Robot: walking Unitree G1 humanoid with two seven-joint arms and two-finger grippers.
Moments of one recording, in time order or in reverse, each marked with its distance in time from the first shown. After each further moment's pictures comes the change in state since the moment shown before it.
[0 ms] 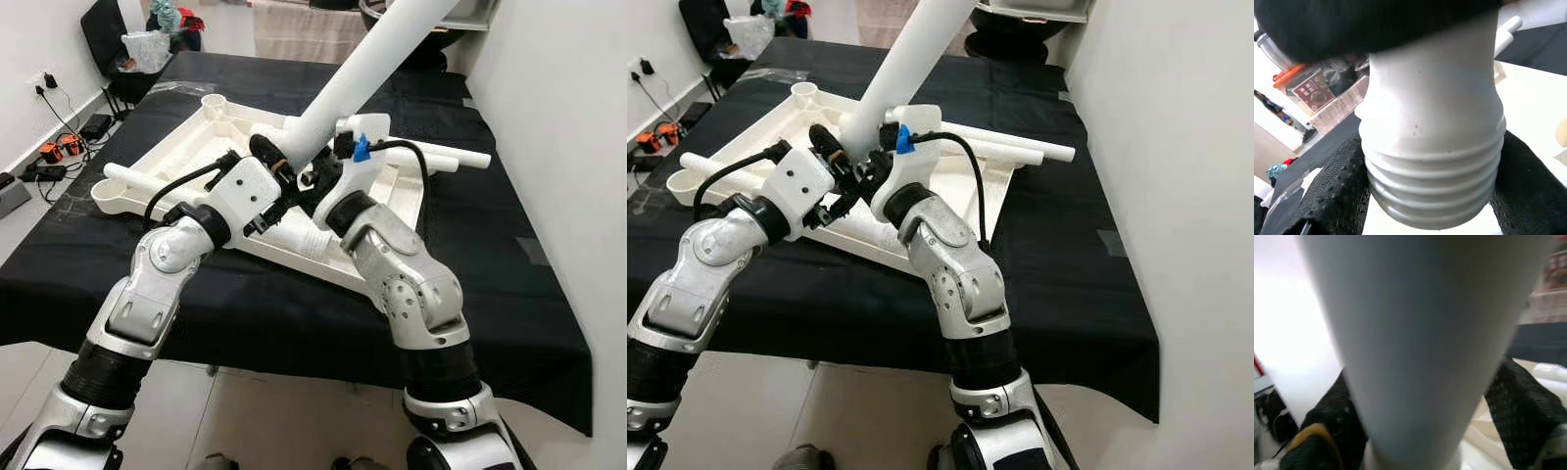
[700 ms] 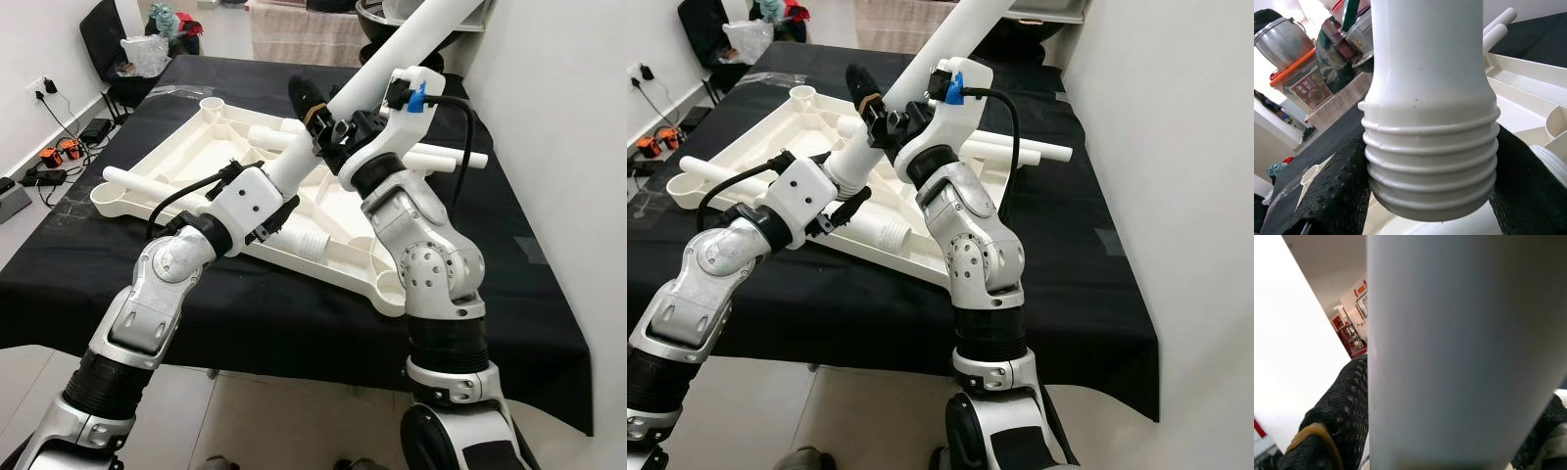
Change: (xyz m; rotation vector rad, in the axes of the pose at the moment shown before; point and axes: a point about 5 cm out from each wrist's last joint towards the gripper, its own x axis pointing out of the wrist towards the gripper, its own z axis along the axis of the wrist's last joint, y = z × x) left arm -0.004 -0.006 -0.005 0.009 0.020 -0.011; right arm 0.007 -0.014 0.033 0.167 -0.132 -0.083
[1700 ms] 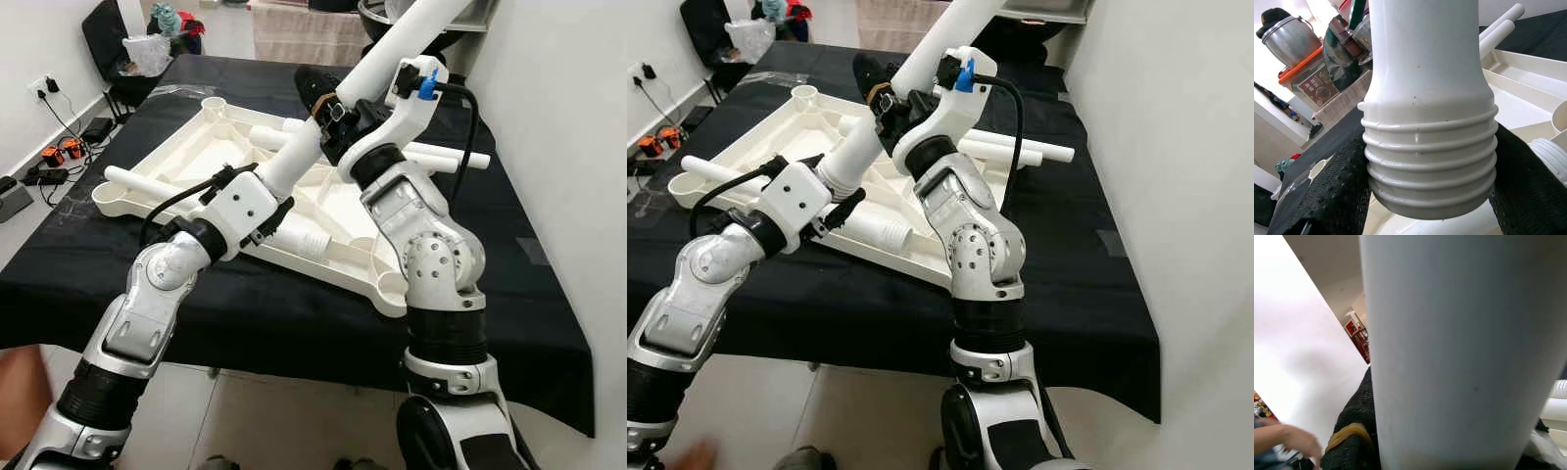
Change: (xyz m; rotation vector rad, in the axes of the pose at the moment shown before) left arm -0.007 -0.003 -0.001 0.004 0.002 0.001; right arm 0.003 0.005 0.001 0.078 0.012 0.023
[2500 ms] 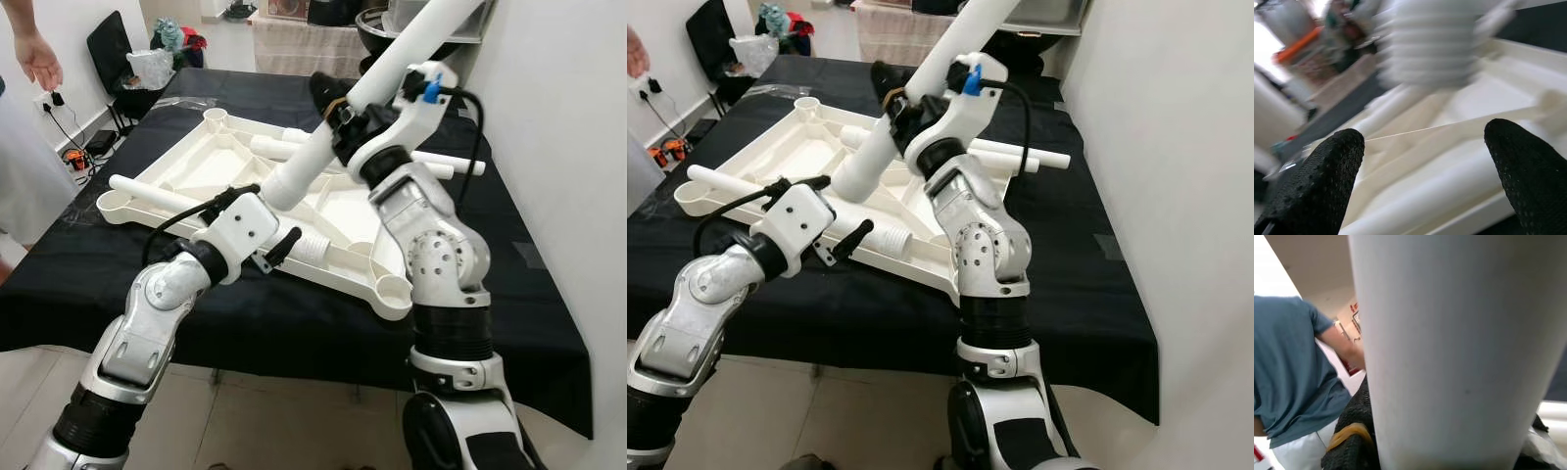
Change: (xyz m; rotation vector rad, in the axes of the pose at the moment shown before) left arm -0.019 0.004 -0.013 -0.058 0.103 0.094; right arm -0.001 -0.020 0.015 -0.077 -0.050 -0.078
